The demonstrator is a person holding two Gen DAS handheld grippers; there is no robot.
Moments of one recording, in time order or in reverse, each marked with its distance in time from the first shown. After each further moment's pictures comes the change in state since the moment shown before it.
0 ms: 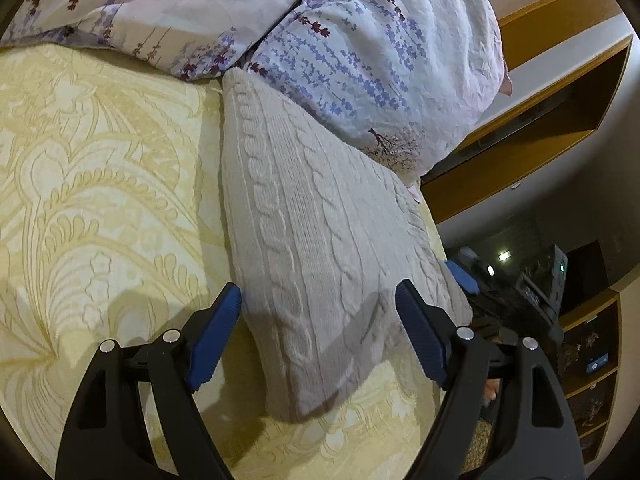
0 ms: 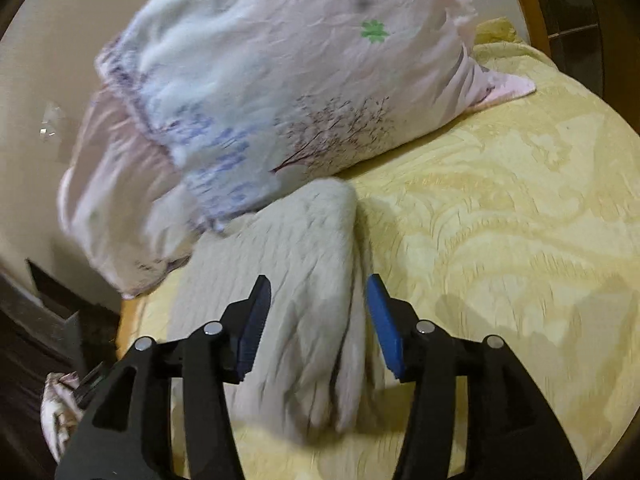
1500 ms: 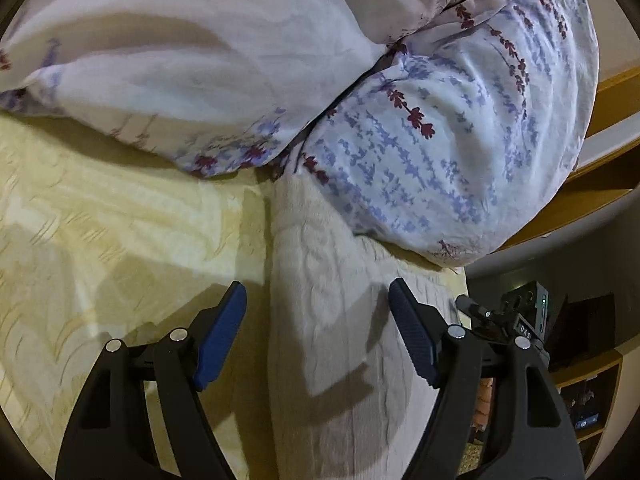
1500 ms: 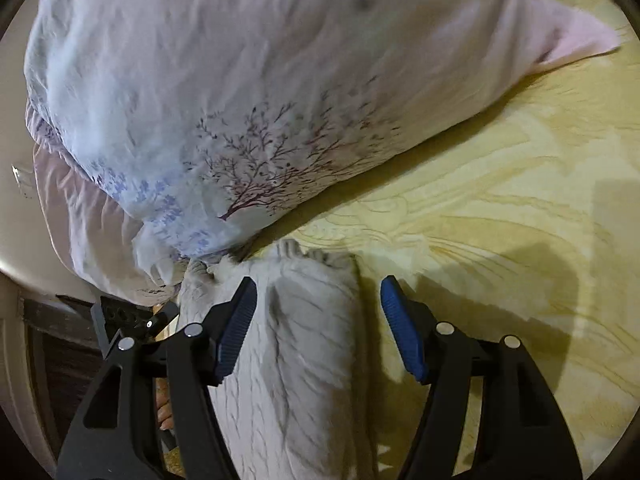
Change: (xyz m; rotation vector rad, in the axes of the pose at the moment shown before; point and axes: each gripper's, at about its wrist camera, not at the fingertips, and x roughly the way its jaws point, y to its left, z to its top) left arm 0.059 0.046 0.116 -0.144 -0.007 0.096; right arm 0.121 -0.037 0.098 0.138 0.275 0.118
